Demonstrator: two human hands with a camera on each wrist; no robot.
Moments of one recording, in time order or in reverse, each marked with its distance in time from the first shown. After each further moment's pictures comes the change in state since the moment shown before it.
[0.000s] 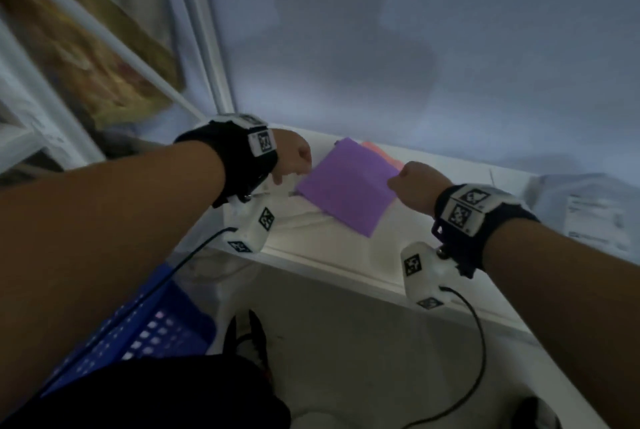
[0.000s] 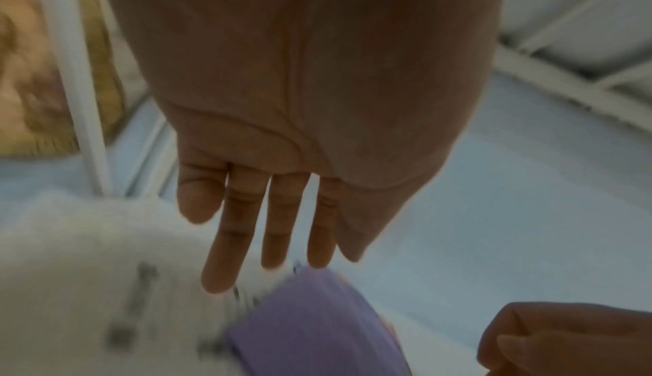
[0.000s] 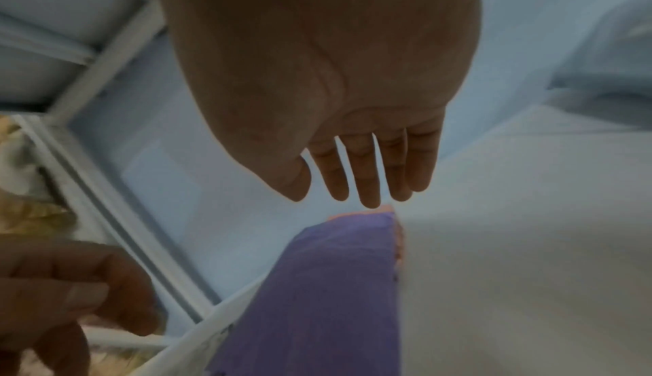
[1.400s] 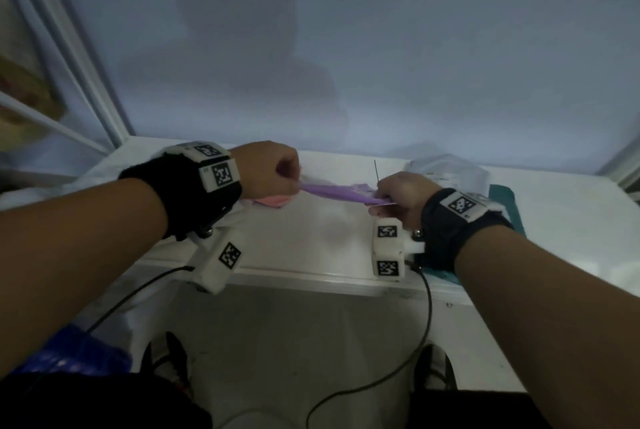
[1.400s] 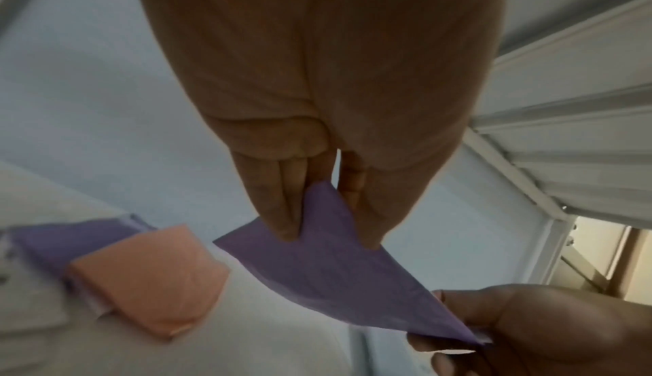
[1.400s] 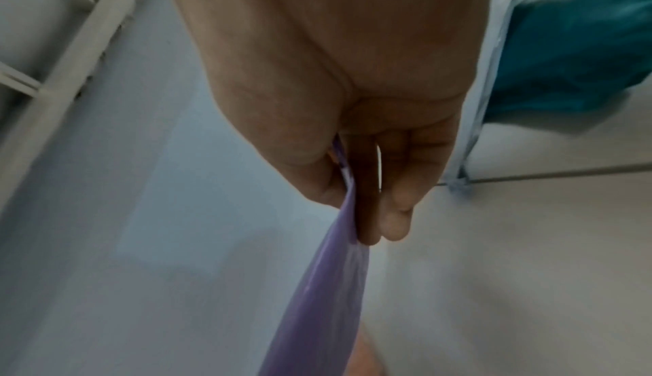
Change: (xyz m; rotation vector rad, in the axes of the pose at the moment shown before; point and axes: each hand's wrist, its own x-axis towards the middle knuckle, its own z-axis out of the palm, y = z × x) left_hand -0.039 0.148 0.033 0.079 0.174 0.442; right_hand -0.076 0.144 -0.077 0.779 0.021 0.329
